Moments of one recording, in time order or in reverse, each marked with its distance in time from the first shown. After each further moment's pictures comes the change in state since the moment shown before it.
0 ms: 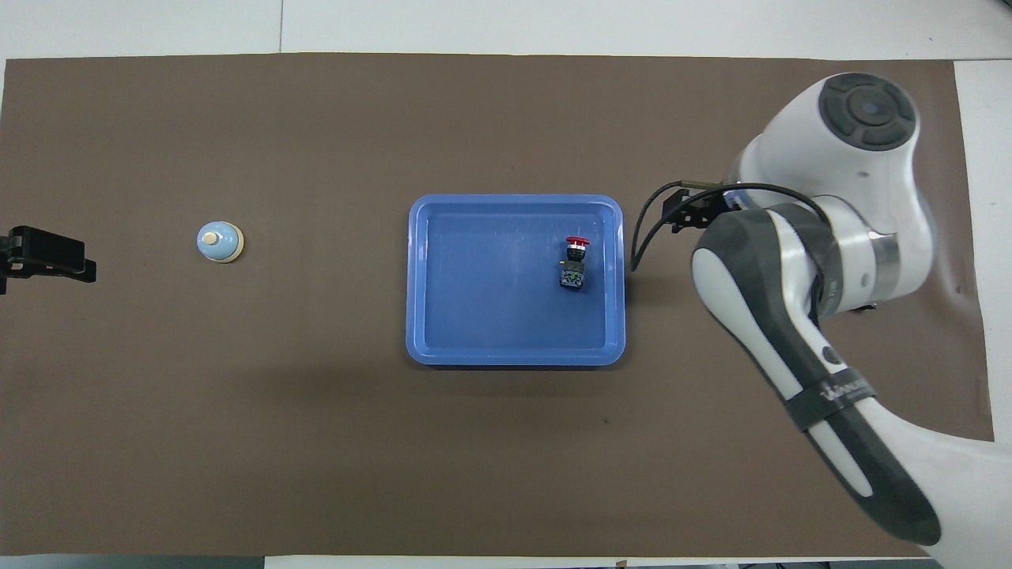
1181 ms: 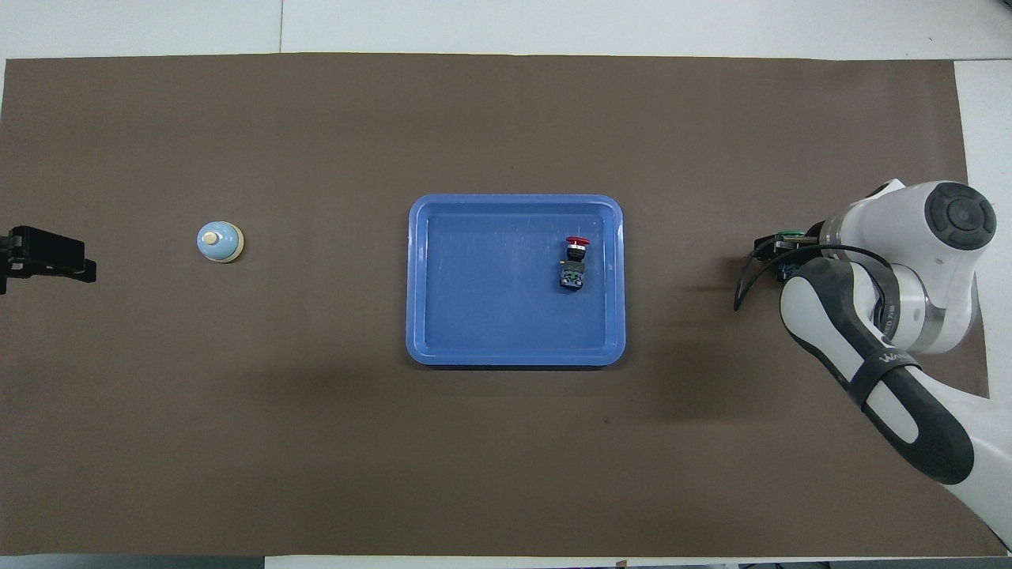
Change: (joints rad) left arm 0.000 0.000 0.000 0.000 0.000 0.000 0.000; right arm -0.189 0.038 -0.001 -0.357 -0.006 0.506 -0.234
